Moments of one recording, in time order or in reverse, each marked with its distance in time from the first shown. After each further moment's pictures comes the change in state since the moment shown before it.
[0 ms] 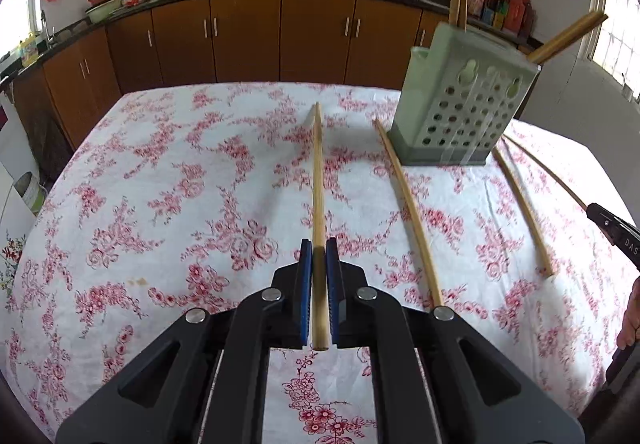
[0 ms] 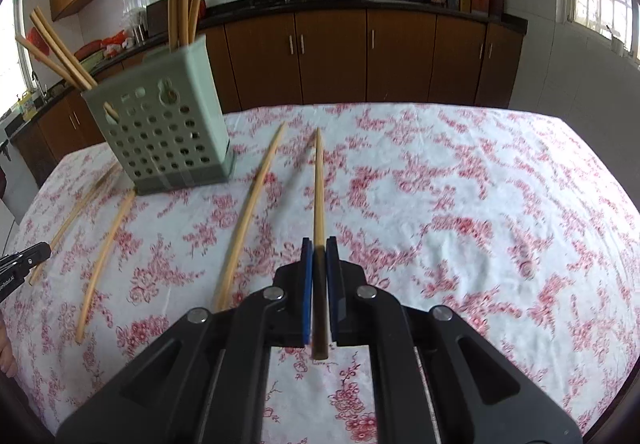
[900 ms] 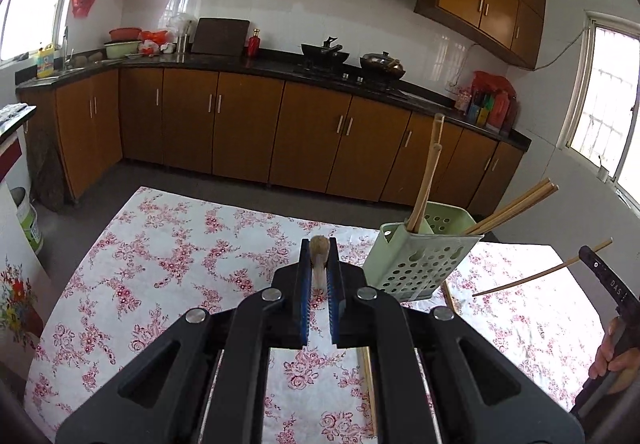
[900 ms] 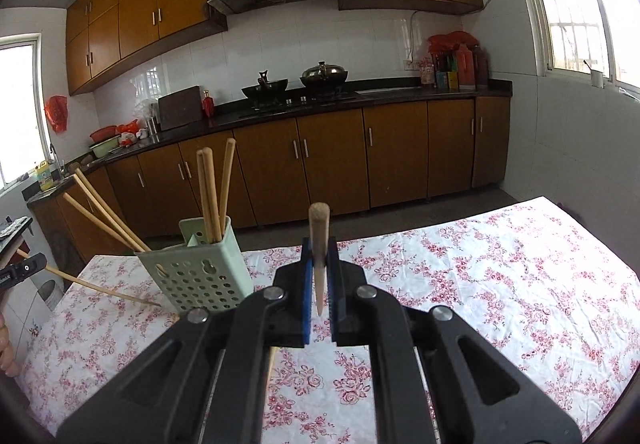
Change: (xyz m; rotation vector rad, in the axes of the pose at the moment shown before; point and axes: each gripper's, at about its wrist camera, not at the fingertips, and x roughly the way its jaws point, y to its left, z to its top) left arm -0.091 0.013 0.073 -0.099 -0.292 -0.080; right arm -0.091 -0.013 0.077 0.058 -0.320 0.054
